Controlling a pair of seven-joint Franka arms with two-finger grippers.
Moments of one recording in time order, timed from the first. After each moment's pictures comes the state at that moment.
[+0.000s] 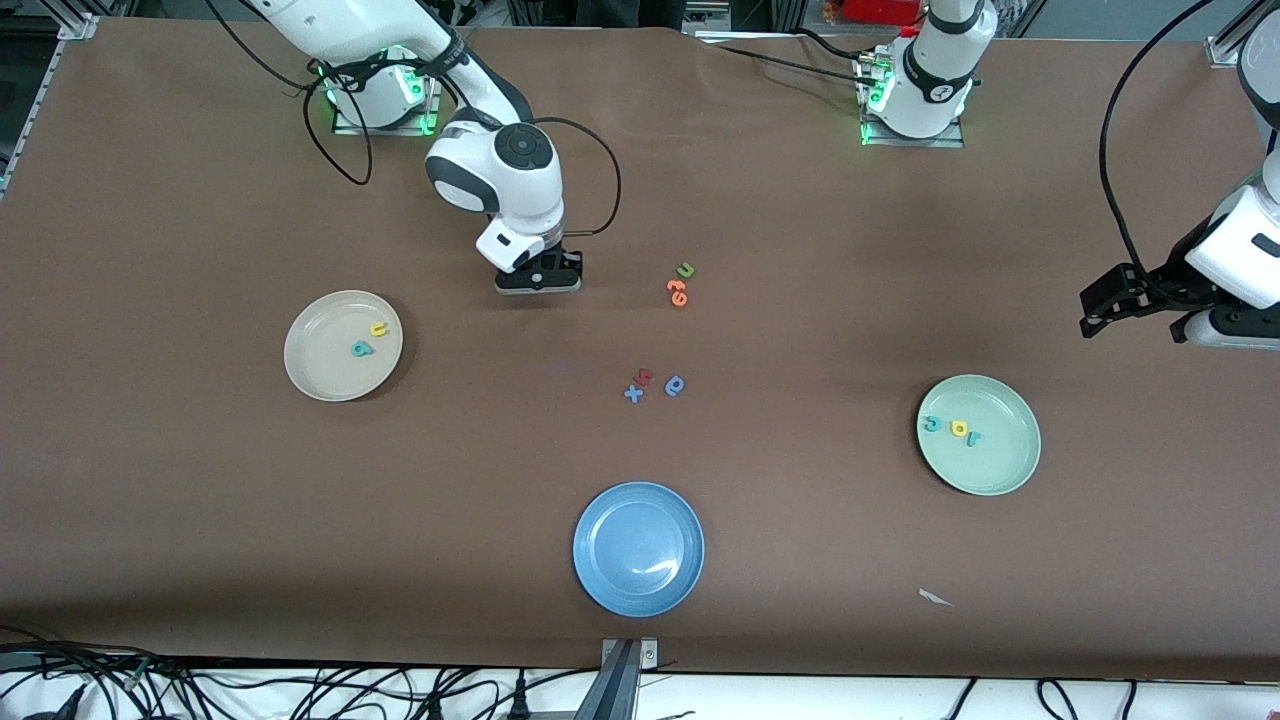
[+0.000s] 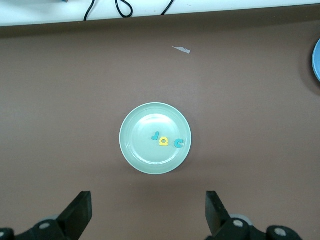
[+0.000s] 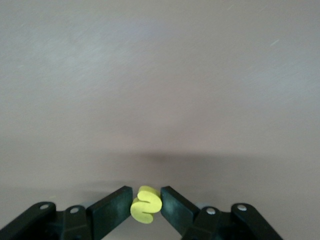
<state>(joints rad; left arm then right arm) -0.05 0.09 0.05 -1.62 0.02 1.83 0.04 0.18 0.43 0.52 -2.22 -0.66 2.51 1.08</state>
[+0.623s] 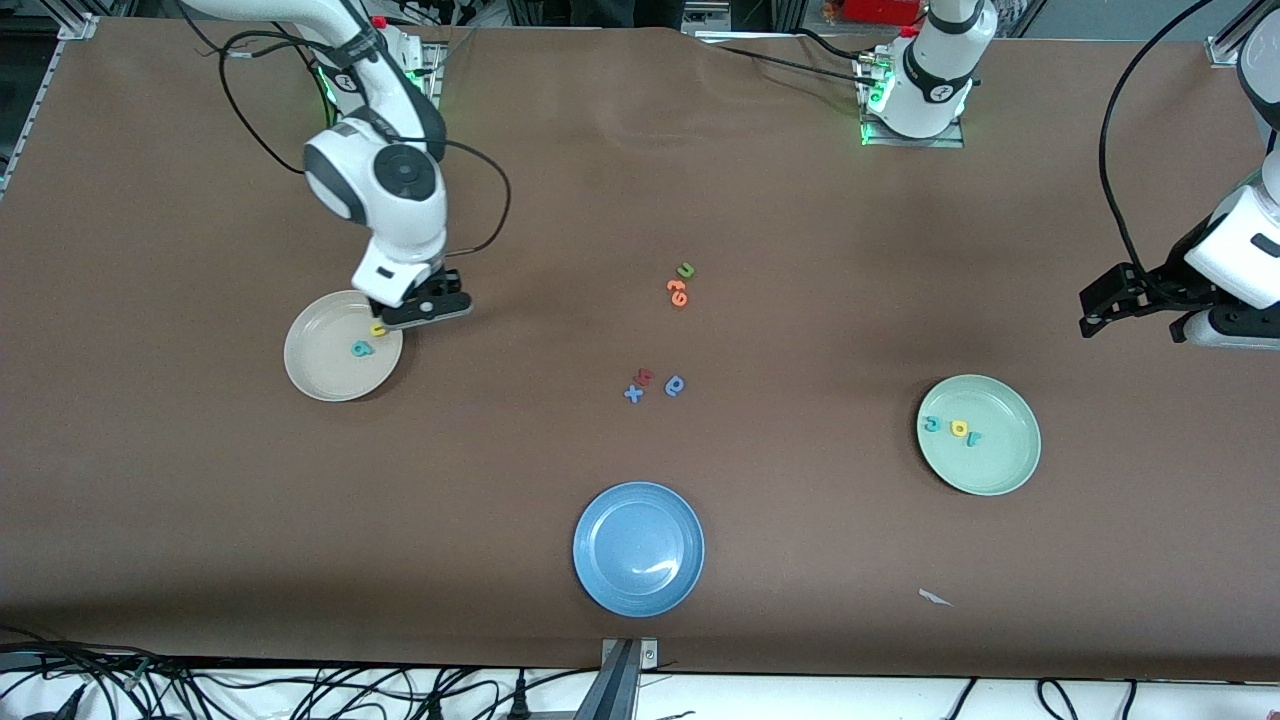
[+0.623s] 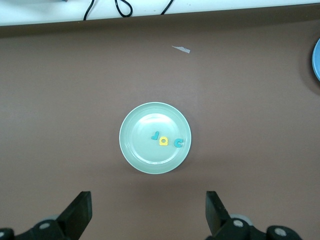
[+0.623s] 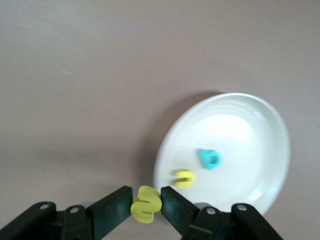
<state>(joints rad) -0.05 0.09 0.05 -1.62 0.02 1.83 0.04 -0.16 0.24 0.54 -2.29 -0.65 2.37 0.45</state>
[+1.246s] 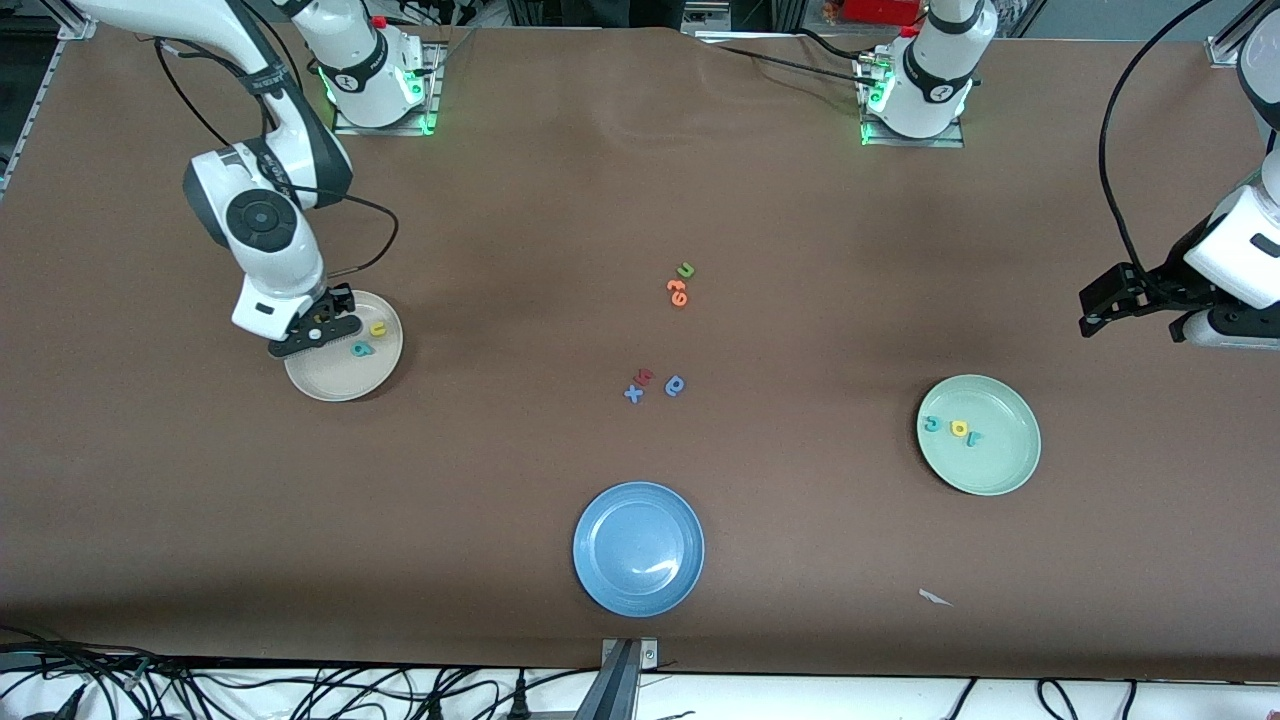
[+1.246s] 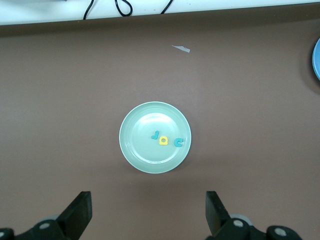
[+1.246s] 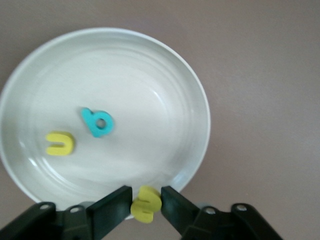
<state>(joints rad) -0.05 0.09 0.05 -1.62 0.02 1.83 0.04 -0.37 0.24 0.47 -2.30 -0.65 2.37 0.11</state>
